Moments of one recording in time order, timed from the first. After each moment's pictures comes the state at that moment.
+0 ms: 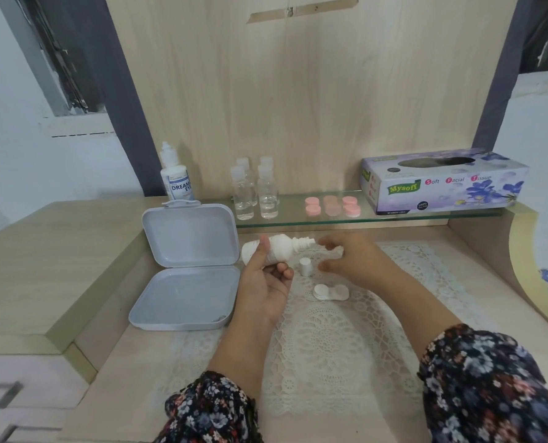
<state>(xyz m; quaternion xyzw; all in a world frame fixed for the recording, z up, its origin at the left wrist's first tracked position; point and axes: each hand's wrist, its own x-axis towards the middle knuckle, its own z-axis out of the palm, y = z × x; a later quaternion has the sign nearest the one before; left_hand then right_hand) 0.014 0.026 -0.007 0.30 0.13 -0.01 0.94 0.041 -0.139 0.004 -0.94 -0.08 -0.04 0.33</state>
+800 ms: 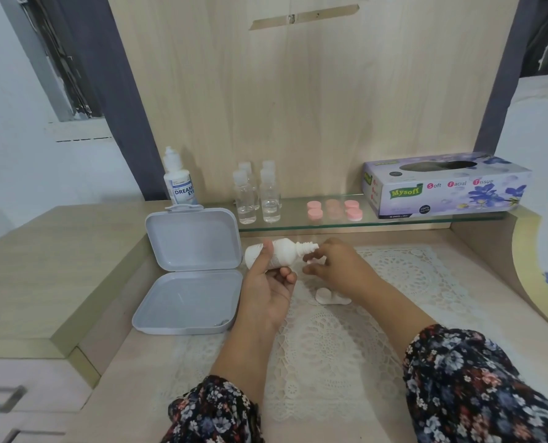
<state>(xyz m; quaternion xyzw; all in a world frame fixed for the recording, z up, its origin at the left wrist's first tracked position) 0.015 0.026 -0.008 0.31 0.12 -0.01 0.94 0.055 -0.113 -0.012 -0.94 -0.14 -0.08 0.31</state>
